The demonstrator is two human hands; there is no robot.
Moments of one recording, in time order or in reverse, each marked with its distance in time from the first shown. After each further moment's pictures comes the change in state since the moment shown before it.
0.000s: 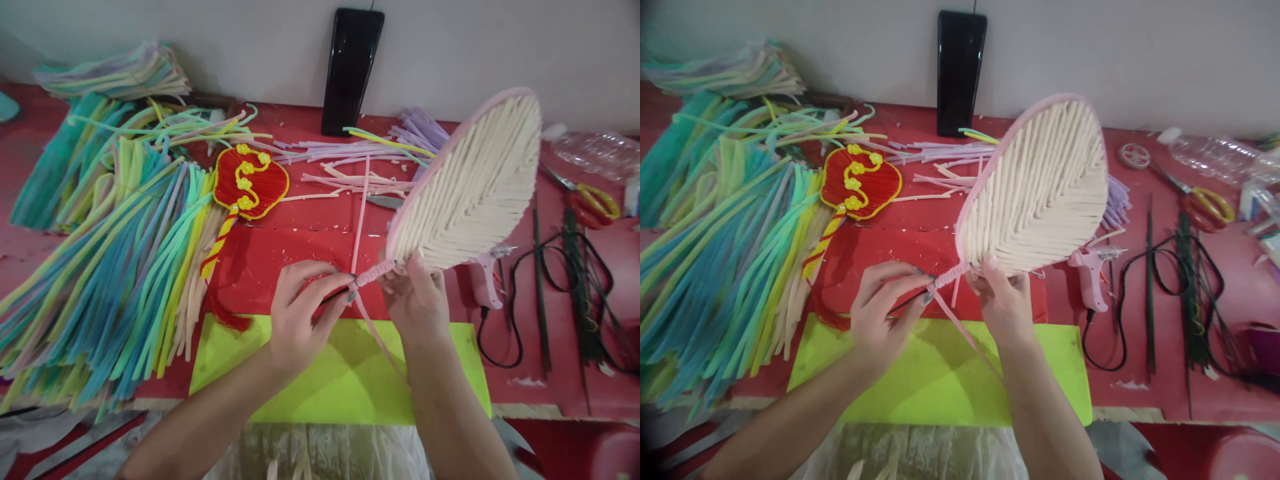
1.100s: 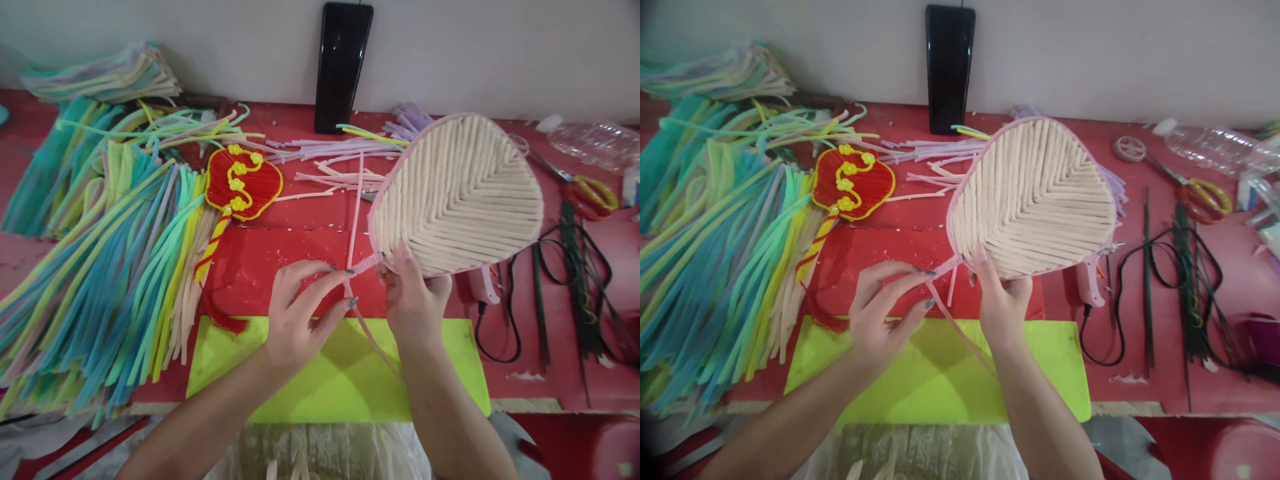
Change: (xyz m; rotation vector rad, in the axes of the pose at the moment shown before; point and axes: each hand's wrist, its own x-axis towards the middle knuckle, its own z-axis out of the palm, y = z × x) left_hand -0.002 -0.002 0.019 0.050 -0.025 0.046; right_hand 0.006 0.009 -0.008 -0.189 0.258 -0.206
